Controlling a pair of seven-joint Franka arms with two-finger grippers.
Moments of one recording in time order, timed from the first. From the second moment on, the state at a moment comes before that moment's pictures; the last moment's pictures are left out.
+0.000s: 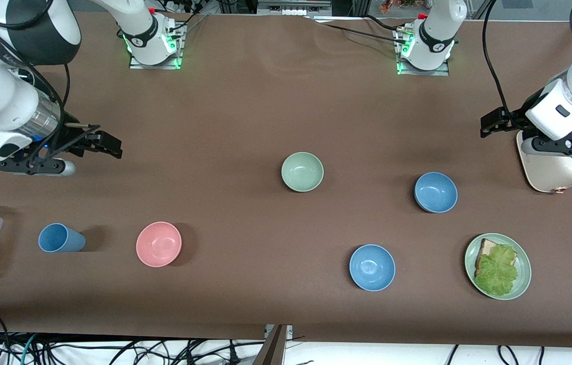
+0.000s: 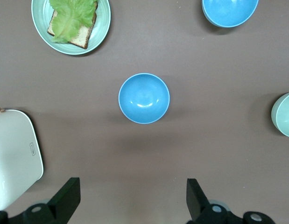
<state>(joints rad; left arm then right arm) 0.02 0.04 -0.08 -1.68 -0.01 1.59 -0.03 0.36 0.13 -0.22 -1.61 0.10 1.71 0.19</state>
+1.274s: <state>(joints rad) 0.08 0.42 -0.08 -1.79 -0.01 1.96 0.11 0.10 0.07 0.02 -1.59 0.05 1.63 0.18</state>
